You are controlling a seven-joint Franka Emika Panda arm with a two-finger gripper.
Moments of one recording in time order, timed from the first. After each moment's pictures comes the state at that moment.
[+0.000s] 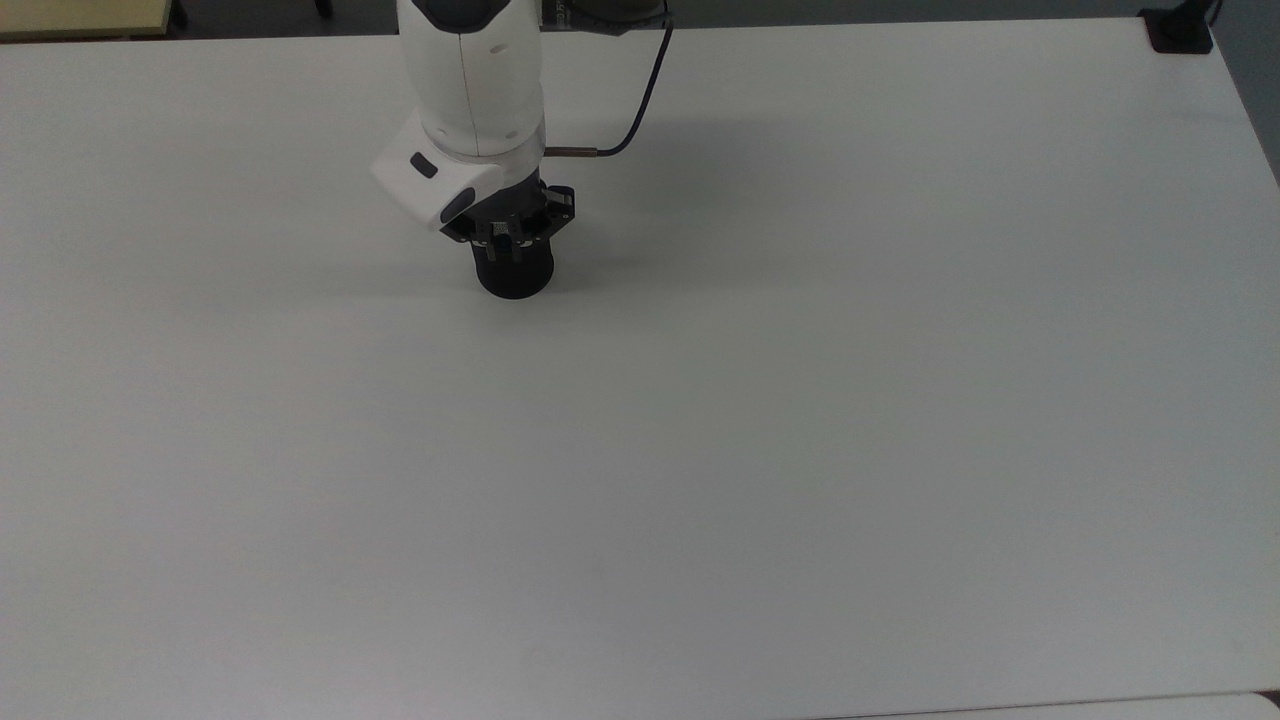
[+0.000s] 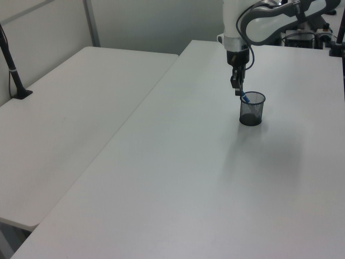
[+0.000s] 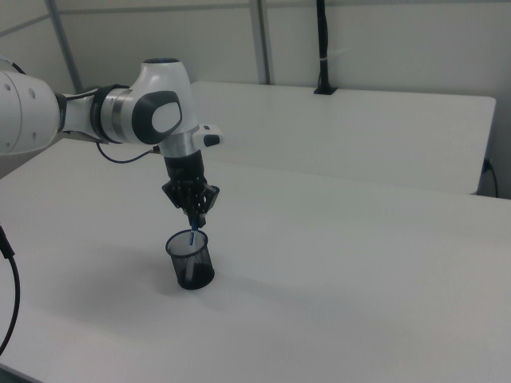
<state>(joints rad) 0.01 0.25 0.00 -1.77 -0.07 1.96 -0.03</state>
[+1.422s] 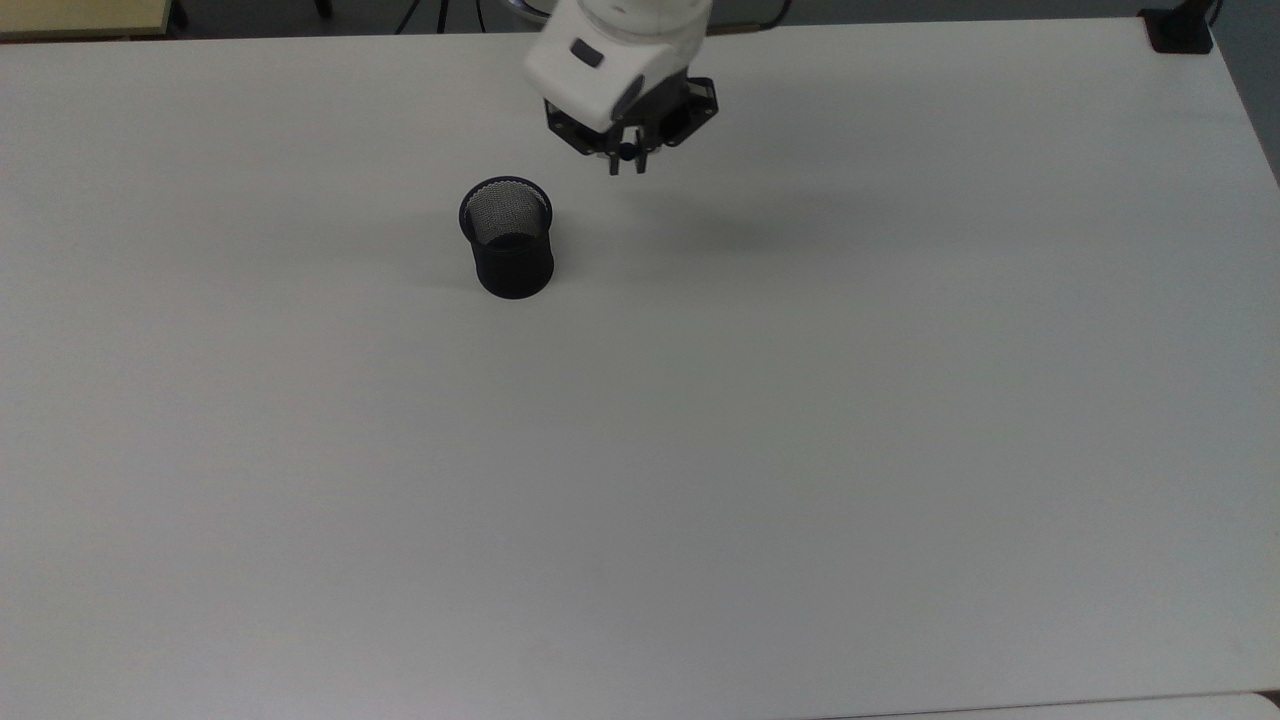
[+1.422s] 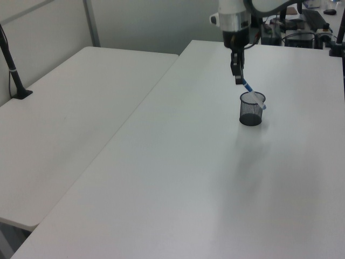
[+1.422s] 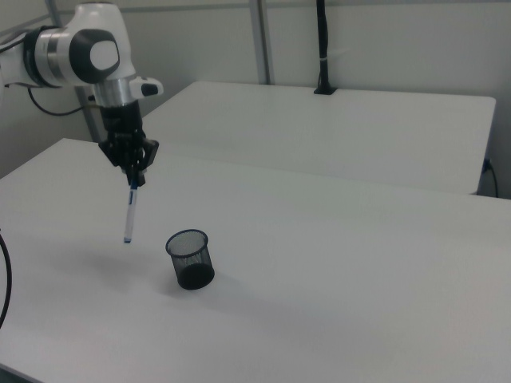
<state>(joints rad) 0.18 0.21 0.02 -1.57 -0.04 1.64 0.03</state>
